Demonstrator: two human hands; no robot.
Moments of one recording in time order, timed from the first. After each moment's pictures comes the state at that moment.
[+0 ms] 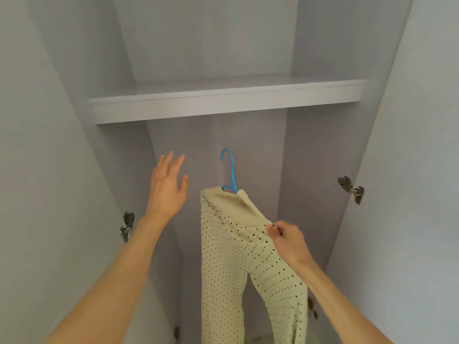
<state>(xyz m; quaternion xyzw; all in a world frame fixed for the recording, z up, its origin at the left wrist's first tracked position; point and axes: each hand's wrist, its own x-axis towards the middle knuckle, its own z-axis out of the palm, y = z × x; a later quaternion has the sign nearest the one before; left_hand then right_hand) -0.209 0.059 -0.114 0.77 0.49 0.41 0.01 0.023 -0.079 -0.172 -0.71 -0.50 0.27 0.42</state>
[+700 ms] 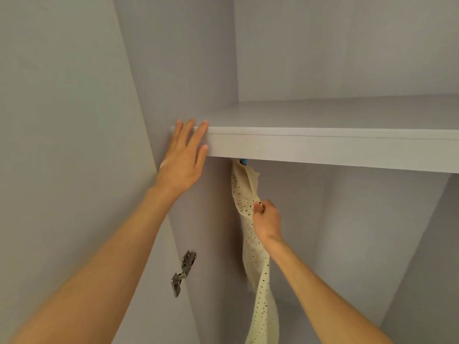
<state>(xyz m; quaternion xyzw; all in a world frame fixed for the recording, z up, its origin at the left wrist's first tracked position) -0.308 0.198 -0.010 0.69 0.60 0.36 -0.19 -0.133 0.225 -0.127 -0.55 -0.58 0.38 0.47</state>
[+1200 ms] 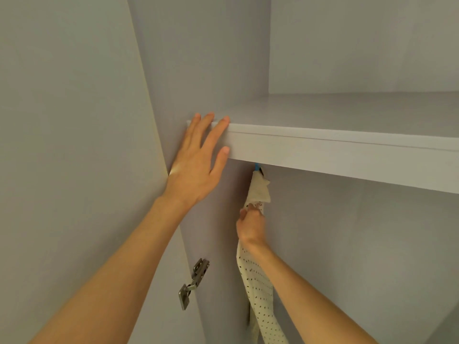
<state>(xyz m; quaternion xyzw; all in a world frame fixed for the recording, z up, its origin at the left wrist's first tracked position) -0.315 0.206 -0.018 0.67 0.58 0.38 -0.25 -0.213 0.274 -0.150 -0.54 -0.69 0.32 0.36</state>
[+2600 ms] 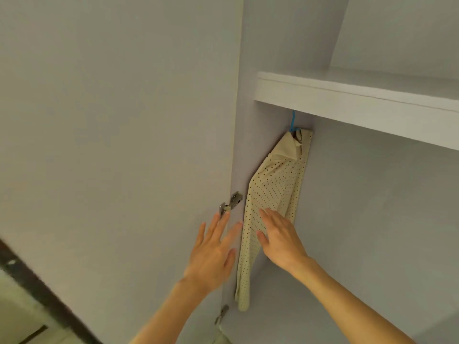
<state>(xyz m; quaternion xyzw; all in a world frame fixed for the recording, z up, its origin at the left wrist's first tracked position) -0.254 0.003 -0.237 0.61 0.76 0.19 -0.08 -0.122 0.141 -0.210 -0.33 -0.93 0.09 0.11</state>
